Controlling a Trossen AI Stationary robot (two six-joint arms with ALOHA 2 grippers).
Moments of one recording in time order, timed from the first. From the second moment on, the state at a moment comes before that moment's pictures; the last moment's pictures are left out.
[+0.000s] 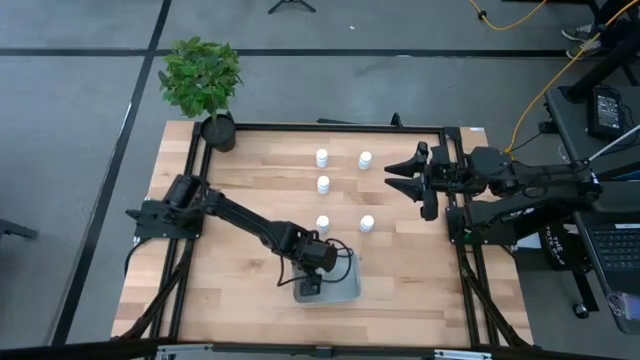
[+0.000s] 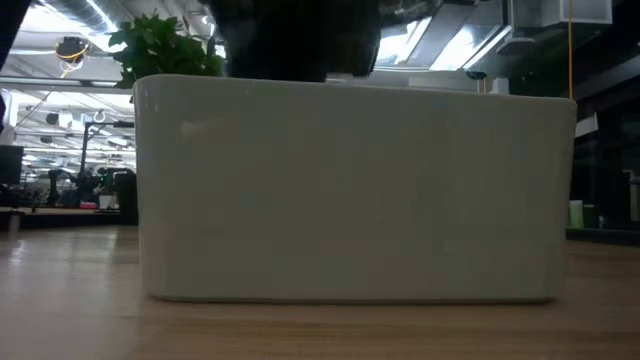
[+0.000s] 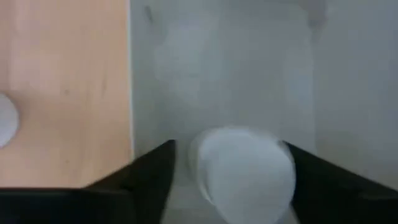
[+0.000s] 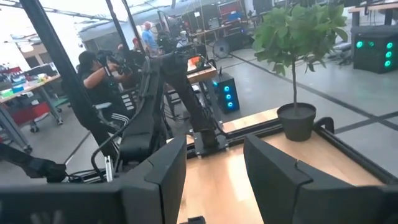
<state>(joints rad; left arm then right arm) -0.31 1.98 1.43 -0.55 0.02 -0.43 0.11 0.83 0.91 -0.09 0.18 0.28</state>
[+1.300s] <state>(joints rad) -0.28 1.64 1.70 -0.39 -0.05 -0.10 0.05 1.30 0.91 -0.71 -0.02 0.12</state>
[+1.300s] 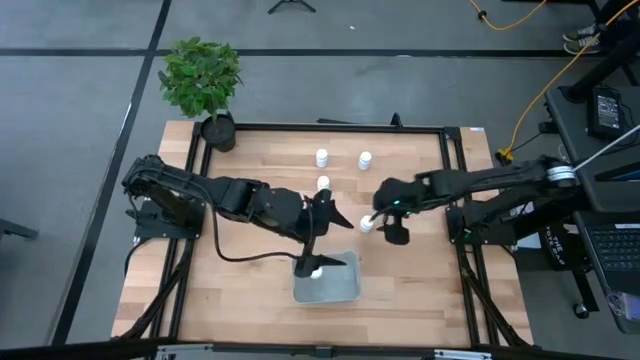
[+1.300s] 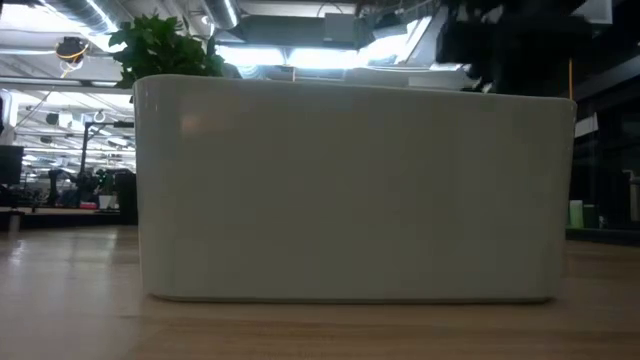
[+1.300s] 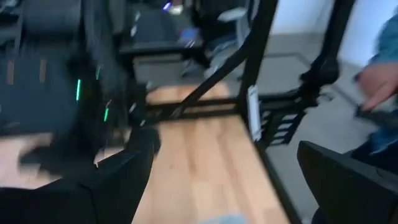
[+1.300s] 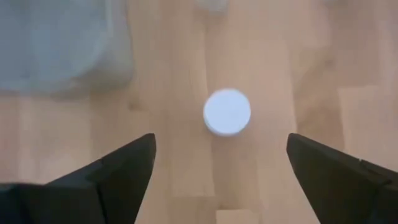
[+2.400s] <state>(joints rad) -0.24 1.57 1.70 -0.59 0.18 -0.06 0.02 1.64 1.00 -0.63 -0.02 0.18</state>
